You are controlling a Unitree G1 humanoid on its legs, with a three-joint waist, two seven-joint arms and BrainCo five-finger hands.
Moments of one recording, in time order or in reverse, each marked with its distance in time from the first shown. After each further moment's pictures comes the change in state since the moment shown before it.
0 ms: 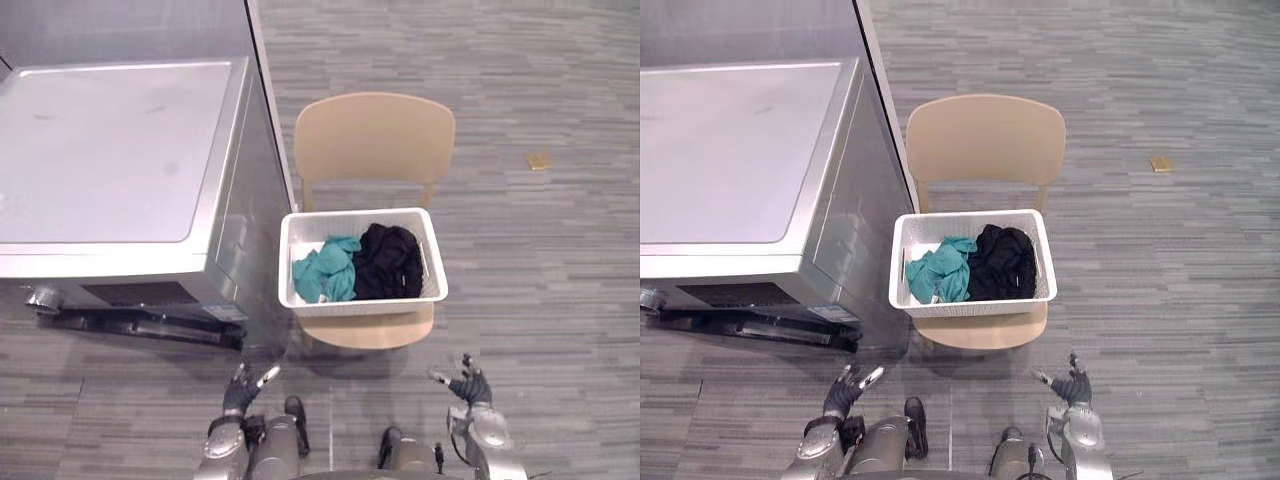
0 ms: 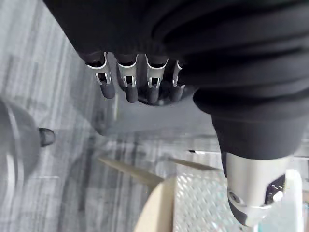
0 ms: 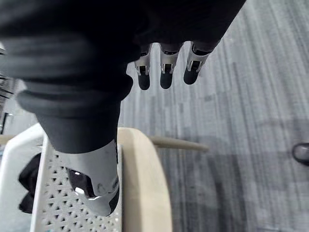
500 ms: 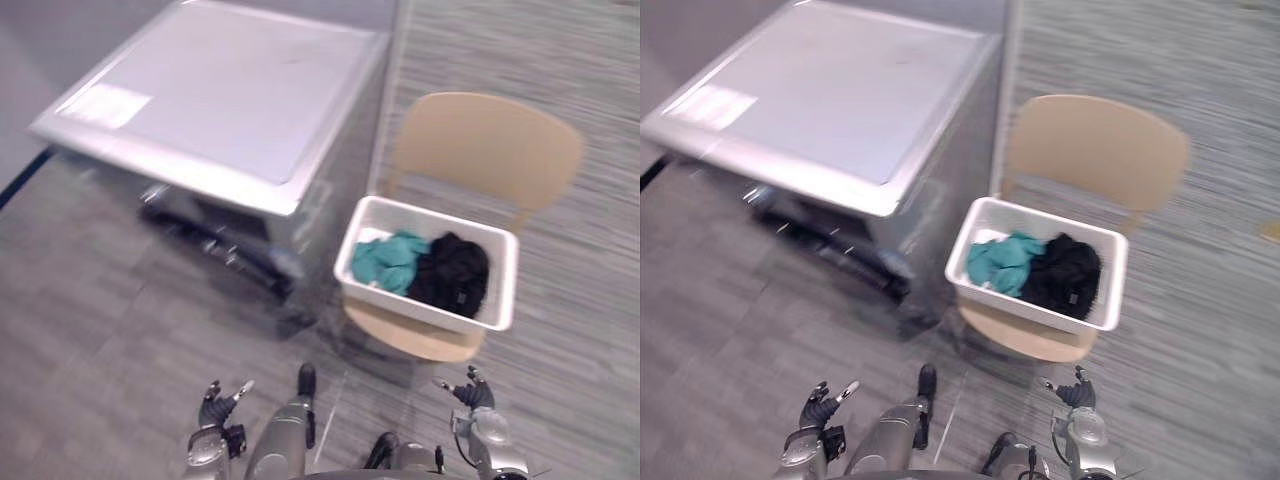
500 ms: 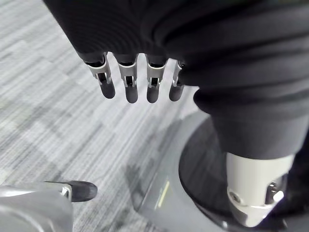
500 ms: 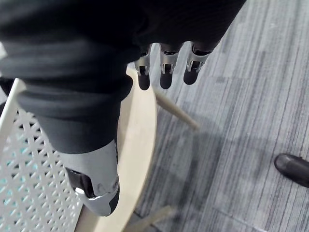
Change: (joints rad) left arm -0.060 -0.016 0.098 0.075 0.030 -0.009 0.083; right arm -0.108 -0.034 -0.055 0.142 0.031 -0.018 -0.026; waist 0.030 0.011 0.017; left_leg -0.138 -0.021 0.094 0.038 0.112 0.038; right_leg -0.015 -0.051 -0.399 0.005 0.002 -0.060
